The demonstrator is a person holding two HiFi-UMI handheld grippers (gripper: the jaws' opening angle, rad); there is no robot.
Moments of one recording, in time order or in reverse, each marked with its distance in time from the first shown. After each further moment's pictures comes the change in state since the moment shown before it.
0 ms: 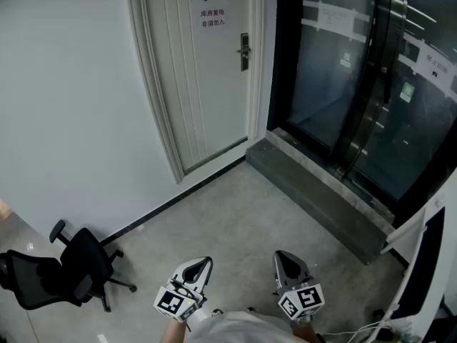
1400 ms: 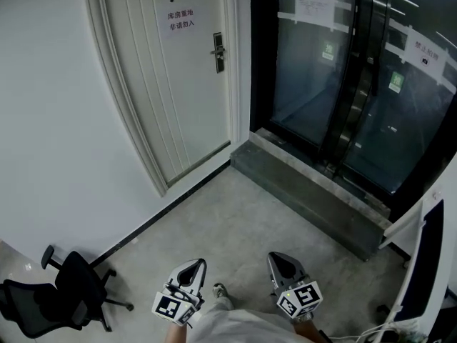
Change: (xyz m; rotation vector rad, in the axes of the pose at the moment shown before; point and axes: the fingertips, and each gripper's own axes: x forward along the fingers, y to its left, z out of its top) left arm 0.095 0.044 -0.022 0.013 0.011 0.001; right arm 0.066 -0.078 -0.019 0.027 0.017 0.016
